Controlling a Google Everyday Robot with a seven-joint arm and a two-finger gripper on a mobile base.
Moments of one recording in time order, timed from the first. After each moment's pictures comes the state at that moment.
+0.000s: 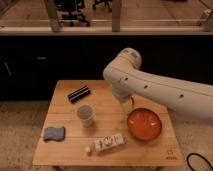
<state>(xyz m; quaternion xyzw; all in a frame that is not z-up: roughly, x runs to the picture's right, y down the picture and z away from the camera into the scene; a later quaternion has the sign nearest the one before) 0.069 0.043 0.652 -0.22 -0.02 -0.23 0.95</state>
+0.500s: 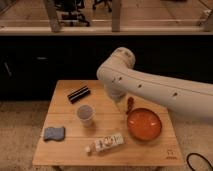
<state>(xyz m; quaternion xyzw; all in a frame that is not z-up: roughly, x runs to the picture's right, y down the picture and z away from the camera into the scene) 0.035 0.042 0.652 -0.21 -0.05 -0.26 0.94</state>
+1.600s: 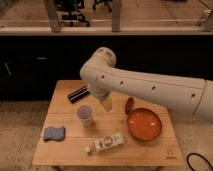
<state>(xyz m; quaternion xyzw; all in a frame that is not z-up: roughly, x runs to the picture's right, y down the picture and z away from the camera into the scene) -0.027 0.041 0.669 -0.20 -0.10 -0.33 0.92</state>
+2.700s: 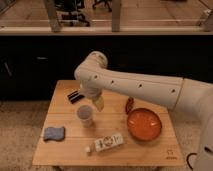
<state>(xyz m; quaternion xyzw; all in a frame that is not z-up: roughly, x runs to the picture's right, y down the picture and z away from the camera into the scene) -0.072 0.051 0.705 -0.20 -0.16 -0.39 0.88</state>
